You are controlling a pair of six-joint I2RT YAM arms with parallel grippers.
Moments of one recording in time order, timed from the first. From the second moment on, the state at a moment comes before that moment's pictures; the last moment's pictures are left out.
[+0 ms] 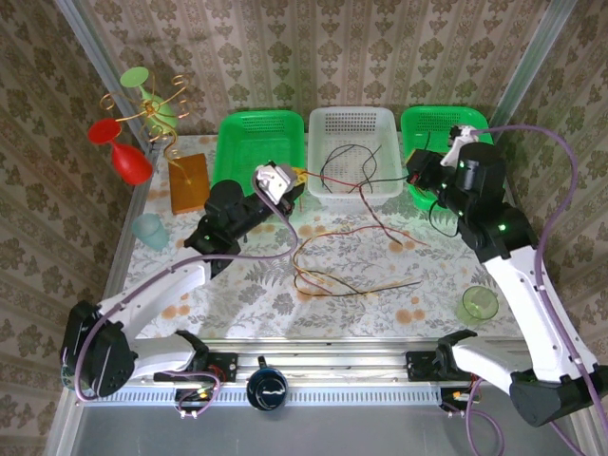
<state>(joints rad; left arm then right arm) -0.68 1.19 0.88 0.34 0.22 0.24 0.24 1.05 1.29 -0.53 0.00 0.62</state>
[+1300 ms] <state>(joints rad) -0.38 0.78 0.72 -0.05 -0.31 -0.11 0.10 0.67 1.02 -0.47 0.80 0.50</state>
